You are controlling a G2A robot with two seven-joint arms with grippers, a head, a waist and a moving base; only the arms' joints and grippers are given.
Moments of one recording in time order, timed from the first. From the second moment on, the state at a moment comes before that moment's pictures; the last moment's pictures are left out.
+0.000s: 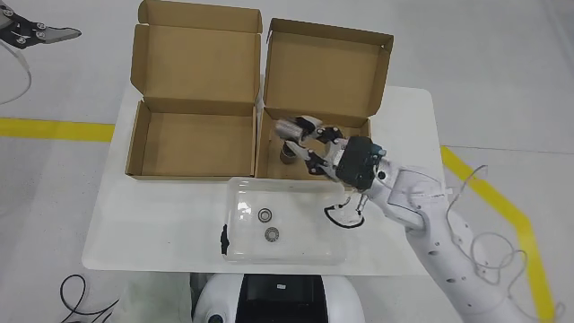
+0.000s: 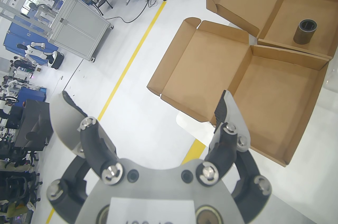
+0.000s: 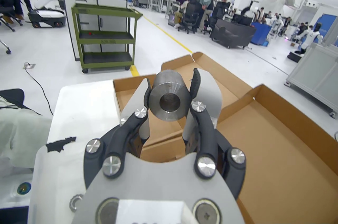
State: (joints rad) left arm 0.47 -0.15 -1.01 -1.52 0.83 -0.88 -0.12; right arm -1.20 -1.16 1.06 -1.82 -1.25 -0.61 -0.10
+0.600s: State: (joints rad) left arm 0.47 -0.15 -1.01 -1.52 0.83 -0.88 -0.12; right arm -1.20 -1.17 1.03 -1.78 -1.22 -0.42 0.46
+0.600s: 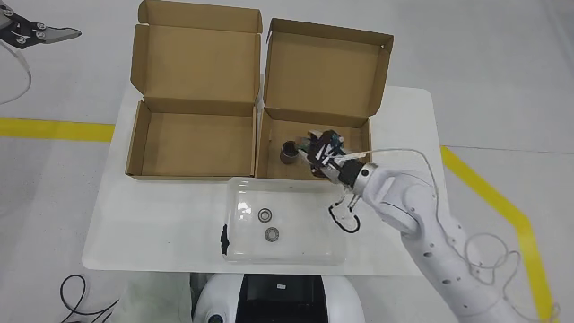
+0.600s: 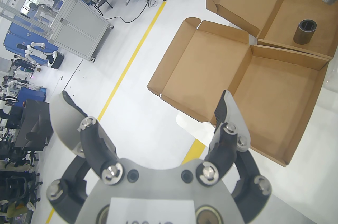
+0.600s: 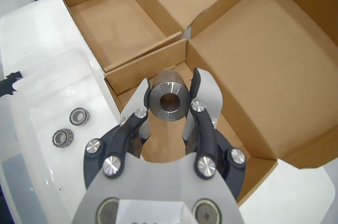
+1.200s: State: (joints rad) left arm 0.47 -0.15 -1.01 -1.52 0.83 -0.88 -0.12; right arm -1.07 -1.20 0.93 -1.64 -1.19 -0.34 0.73
